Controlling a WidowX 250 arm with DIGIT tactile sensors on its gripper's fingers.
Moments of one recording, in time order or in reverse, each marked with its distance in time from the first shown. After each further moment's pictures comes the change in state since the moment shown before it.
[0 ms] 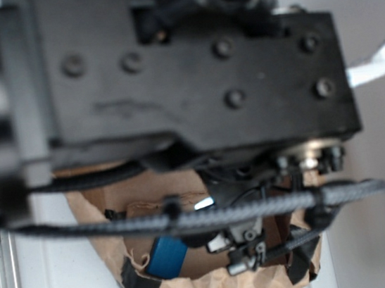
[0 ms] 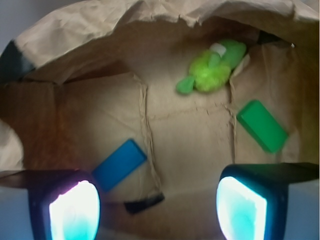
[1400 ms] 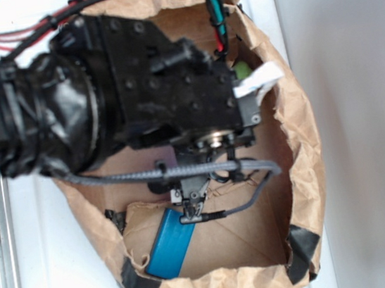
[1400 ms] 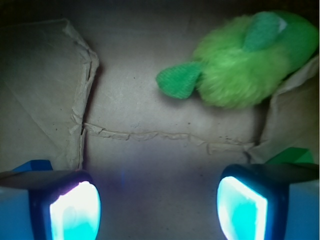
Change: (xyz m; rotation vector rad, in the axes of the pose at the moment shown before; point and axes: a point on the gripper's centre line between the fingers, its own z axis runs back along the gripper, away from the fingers) arm -0.002 0.018 -0.087 0.065 -0.060 -0.318
